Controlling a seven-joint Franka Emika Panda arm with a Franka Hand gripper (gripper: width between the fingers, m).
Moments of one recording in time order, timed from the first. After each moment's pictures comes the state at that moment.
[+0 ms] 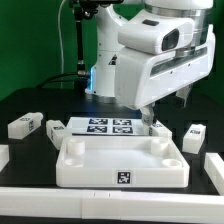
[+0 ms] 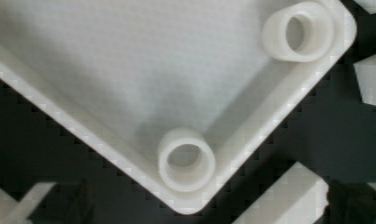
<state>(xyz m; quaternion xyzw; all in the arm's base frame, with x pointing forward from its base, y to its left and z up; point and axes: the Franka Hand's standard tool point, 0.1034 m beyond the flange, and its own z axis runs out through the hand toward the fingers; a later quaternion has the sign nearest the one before) 0.578 0.045 0.105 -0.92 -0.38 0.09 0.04</state>
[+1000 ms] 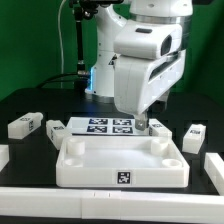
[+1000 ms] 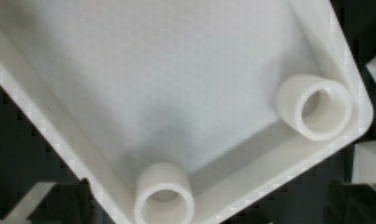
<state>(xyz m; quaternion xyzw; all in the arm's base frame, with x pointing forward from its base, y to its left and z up) 0.557 0.025 0.090 -0.85 -0.53 0.05 0.04</state>
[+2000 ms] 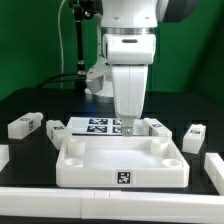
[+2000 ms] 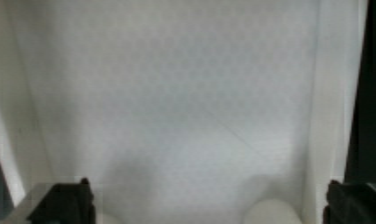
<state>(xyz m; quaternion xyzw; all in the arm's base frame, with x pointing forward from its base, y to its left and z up) 0.528 -0.011 0.068 -0.73 -0.69 0.00 0.01</state>
